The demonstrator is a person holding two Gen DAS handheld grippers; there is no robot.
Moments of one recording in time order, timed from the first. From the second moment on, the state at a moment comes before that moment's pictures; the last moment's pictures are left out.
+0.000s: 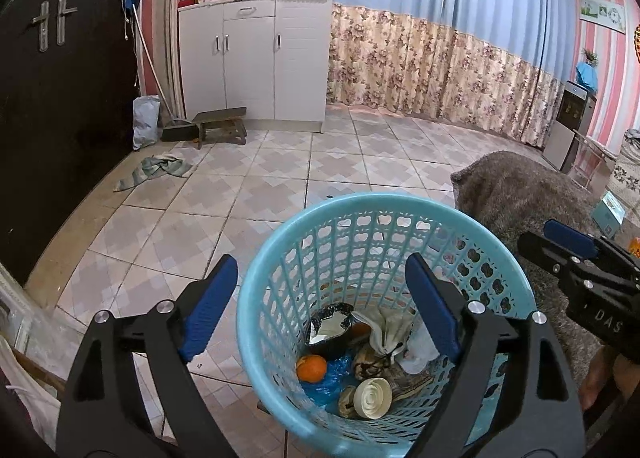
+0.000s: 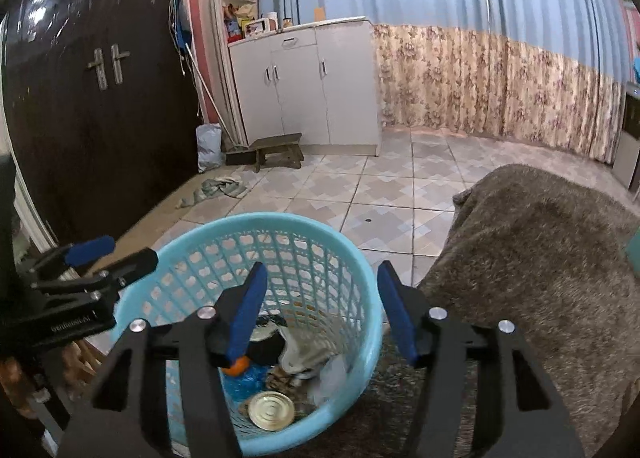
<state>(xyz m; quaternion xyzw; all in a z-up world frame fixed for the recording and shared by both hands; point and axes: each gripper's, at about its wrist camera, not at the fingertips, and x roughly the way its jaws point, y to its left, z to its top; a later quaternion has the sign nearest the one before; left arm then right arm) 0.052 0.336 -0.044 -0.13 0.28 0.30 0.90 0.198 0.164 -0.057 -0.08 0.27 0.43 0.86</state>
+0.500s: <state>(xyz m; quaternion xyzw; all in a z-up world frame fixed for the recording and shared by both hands) 0.053 0.309 -0.025 -0.13 0.26 0.30 0.91 0.221 0.080 -0.027 -0.10 0.24 0.36 0.89</state>
